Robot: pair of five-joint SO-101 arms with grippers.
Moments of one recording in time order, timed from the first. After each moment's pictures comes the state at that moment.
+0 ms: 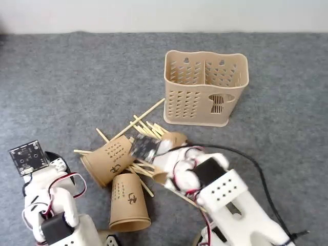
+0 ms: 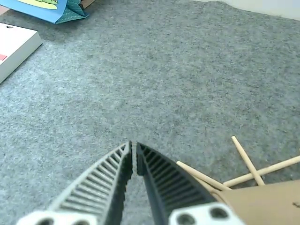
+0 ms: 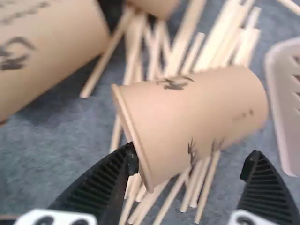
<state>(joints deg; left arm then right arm) -30.9 -103.3 85.6 62.7 6.1 -35.1 -44.4 49.8 71.5 34.2</state>
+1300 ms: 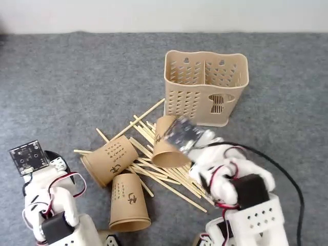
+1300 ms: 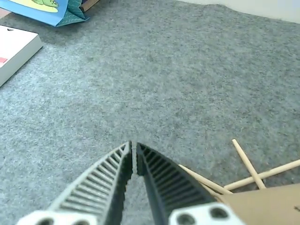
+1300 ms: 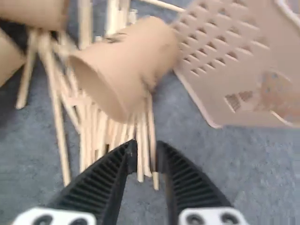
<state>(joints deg) -30.8 -103.3 86.3 61.3 6.1 -24.4 -61.2 43.0 81.8 34.9</state>
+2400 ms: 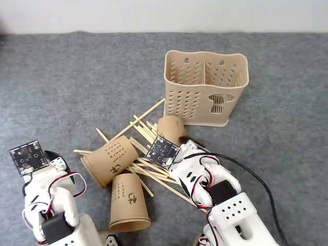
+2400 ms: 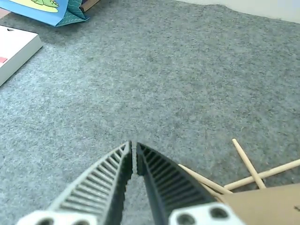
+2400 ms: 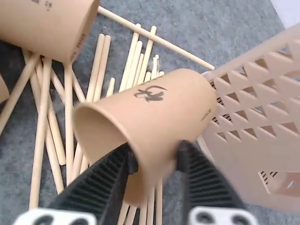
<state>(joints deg) -30.8 -103.3 86.3 61.3 6.1 -29.4 -61.2 76.1 36.4 37.4</state>
